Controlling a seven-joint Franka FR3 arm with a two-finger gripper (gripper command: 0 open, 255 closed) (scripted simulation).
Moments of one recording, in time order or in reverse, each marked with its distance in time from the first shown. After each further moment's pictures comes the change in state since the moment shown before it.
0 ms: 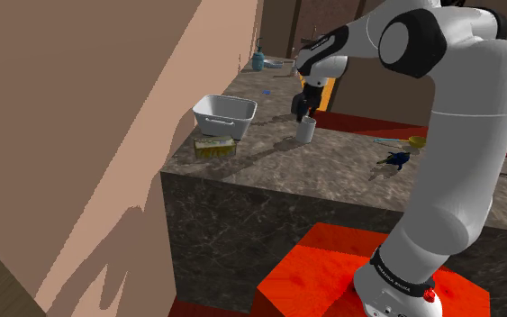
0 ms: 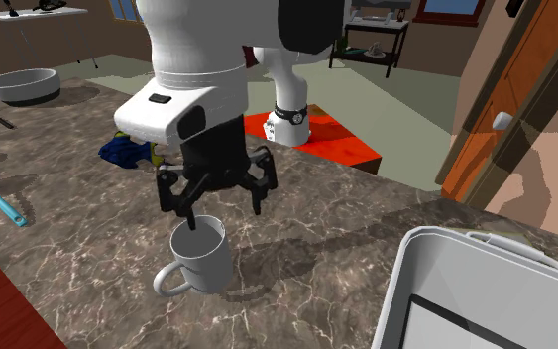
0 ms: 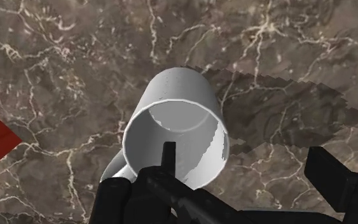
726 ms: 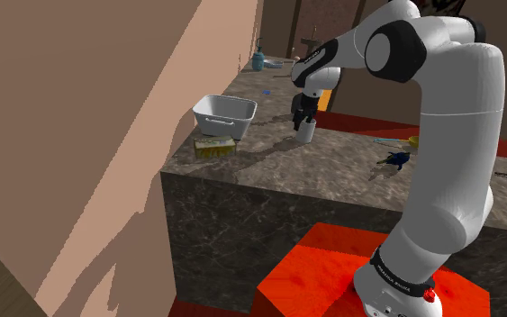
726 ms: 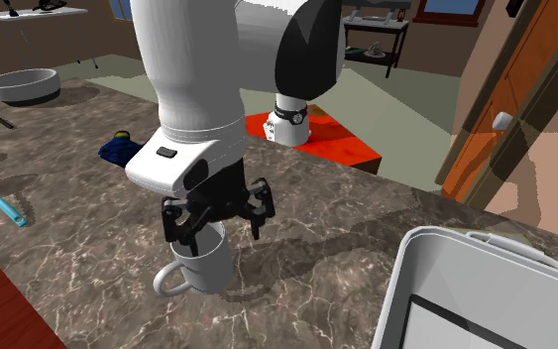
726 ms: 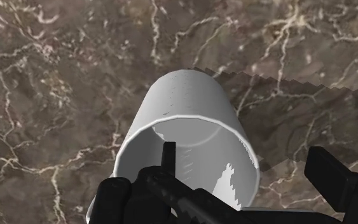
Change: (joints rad) arm -0.025 0.089 0.021 -0.002 0.049 0.077 -0.037
